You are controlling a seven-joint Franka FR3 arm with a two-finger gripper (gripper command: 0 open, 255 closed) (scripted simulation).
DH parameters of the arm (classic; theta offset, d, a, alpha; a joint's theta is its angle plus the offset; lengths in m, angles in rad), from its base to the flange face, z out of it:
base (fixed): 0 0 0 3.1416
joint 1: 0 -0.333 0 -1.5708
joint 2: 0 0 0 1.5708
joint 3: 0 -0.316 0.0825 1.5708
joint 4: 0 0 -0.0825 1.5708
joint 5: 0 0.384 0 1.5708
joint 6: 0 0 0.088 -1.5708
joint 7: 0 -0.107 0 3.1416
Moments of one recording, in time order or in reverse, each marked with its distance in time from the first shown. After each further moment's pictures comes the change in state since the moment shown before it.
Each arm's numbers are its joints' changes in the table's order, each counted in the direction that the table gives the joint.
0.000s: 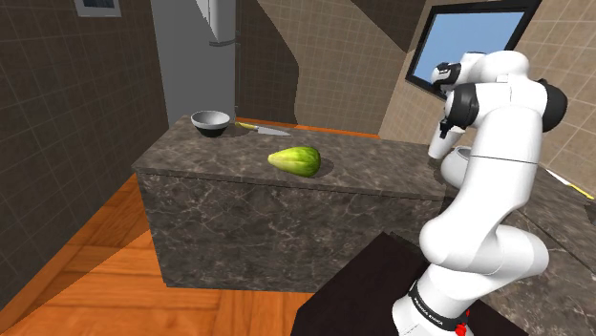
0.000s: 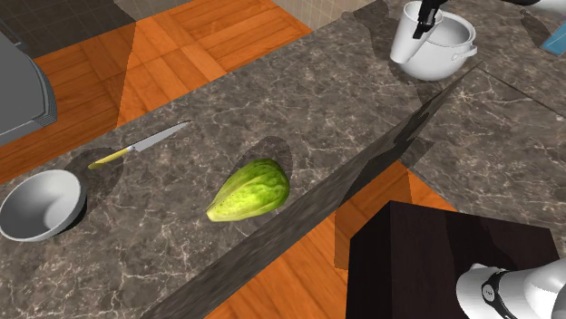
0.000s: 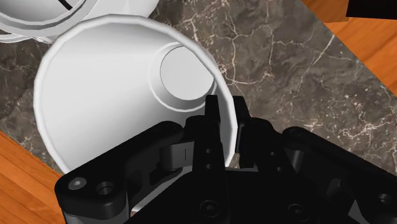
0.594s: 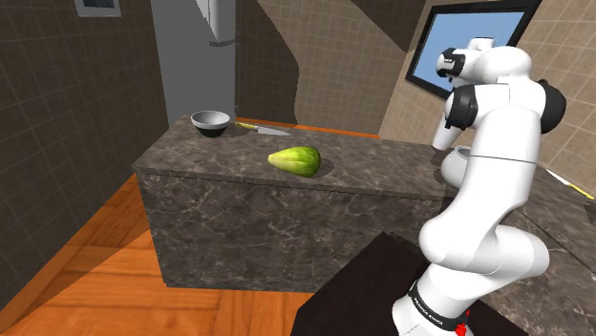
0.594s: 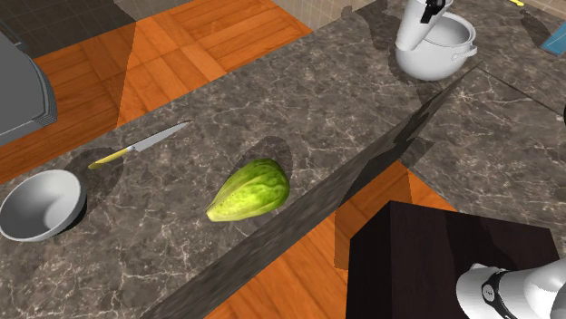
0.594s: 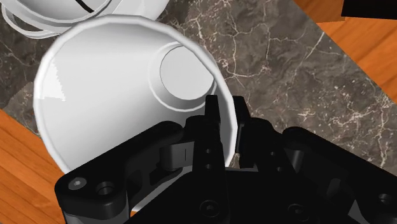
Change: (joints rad) arm 0.021 -0.019 0.001 -0.155 0.008 -0.135 0.009
